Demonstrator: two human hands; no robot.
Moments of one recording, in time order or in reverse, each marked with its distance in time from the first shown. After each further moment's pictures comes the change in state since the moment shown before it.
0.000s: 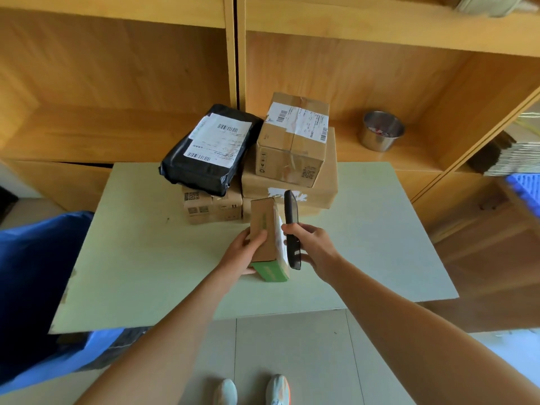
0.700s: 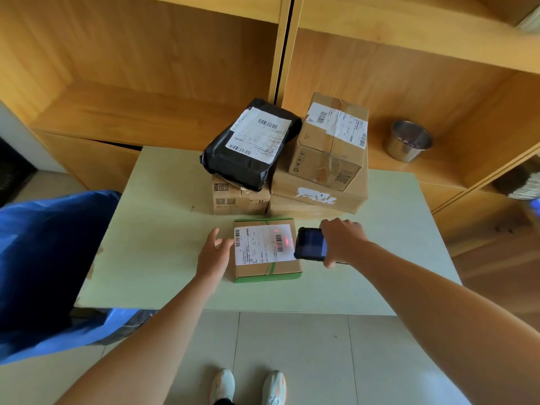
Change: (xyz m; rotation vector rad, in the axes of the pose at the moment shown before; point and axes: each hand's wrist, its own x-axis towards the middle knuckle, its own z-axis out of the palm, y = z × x) left_hand -0.001 -0.040 -0.085 0.042 0.410 0.004; right_hand 0.006 -0.046 0.011 -1.907 -0.030 -0.203
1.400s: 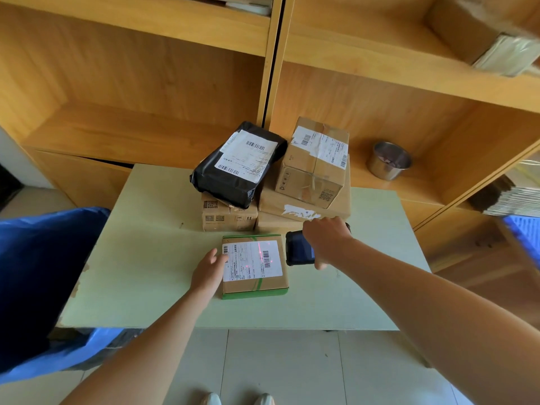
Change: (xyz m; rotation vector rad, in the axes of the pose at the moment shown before) left_hand 0.001 0.006 0.016 0.131 -0.025 0.016; right_hand -0.022 -0.003 -0.058 -0.310 0.062 -0.077
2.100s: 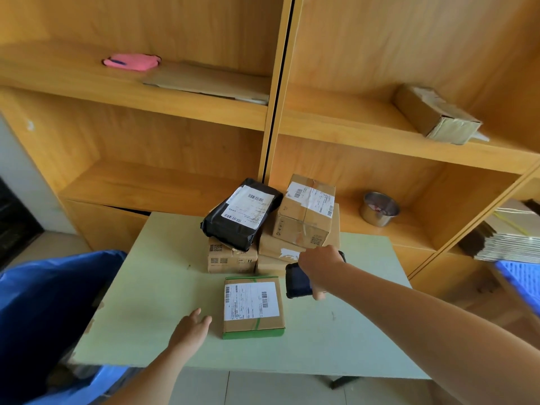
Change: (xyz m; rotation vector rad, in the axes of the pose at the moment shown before) left_hand -0.020 -0.039 -0.040 0.351 0.008 -0.044; right_hand -0.040 0.016 -0.047 -0.052 0.021 -0.049
